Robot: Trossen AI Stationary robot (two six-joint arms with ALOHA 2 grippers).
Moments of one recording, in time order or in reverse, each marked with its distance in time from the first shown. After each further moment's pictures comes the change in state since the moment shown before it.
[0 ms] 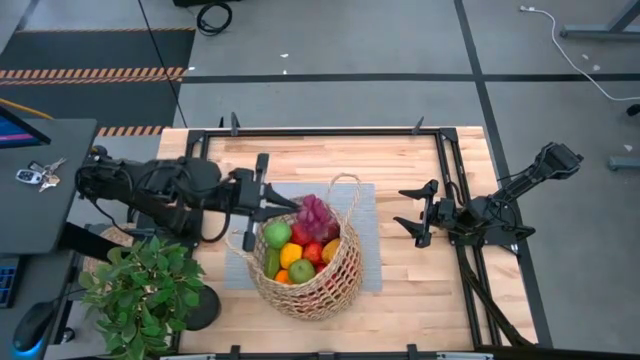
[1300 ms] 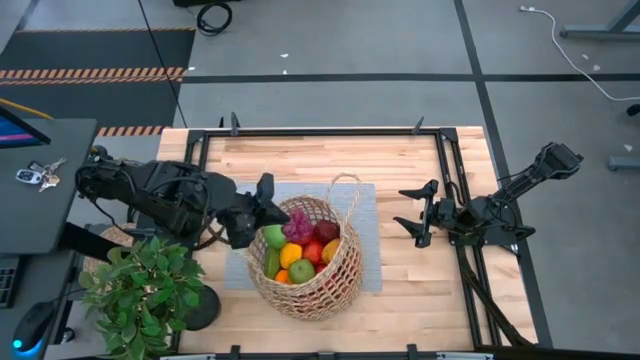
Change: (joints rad) left arm -0.022 0.003 0.000 -0.329 -0.002 0.942; right arm 0.000 0.000 0.000 0.000 0.000 0.000
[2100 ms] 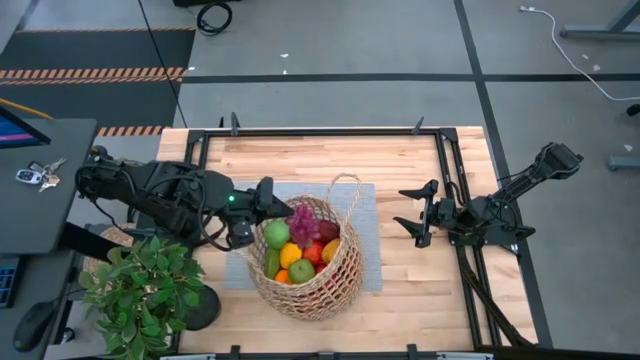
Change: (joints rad) left arm 0.000 0.000 0.000 0.069 -0.078 0.319; right arm 0.000 0.000 0.000 0.000 0.000 0.000
